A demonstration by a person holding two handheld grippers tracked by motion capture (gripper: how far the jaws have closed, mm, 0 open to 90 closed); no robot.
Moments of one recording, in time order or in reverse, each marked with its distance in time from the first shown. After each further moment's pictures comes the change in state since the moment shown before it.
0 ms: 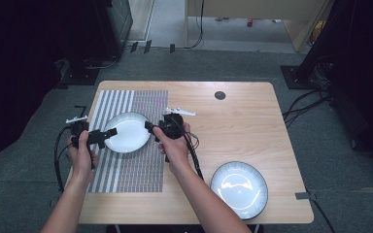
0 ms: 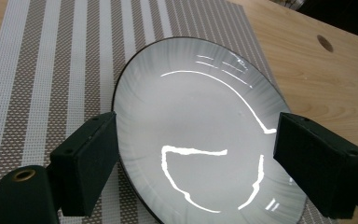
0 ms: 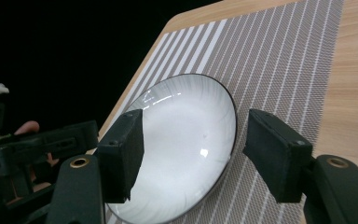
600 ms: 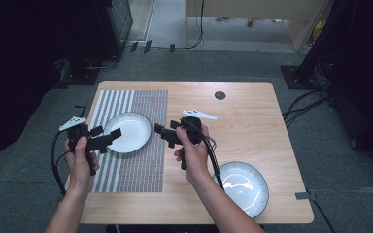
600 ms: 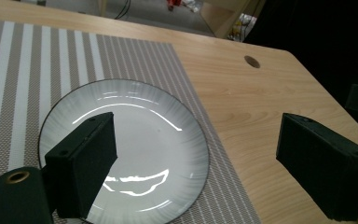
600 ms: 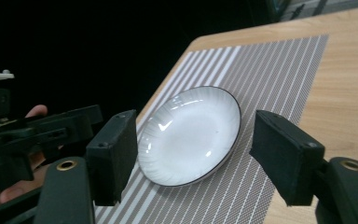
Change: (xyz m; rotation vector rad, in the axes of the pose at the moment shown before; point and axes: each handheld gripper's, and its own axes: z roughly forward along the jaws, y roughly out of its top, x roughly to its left) left arm -0.066 -0.004 -0.057 -0.136 -0.108 0.134; right arm 0.010 0.008 -0.088 -0.065 0.095 -0.063
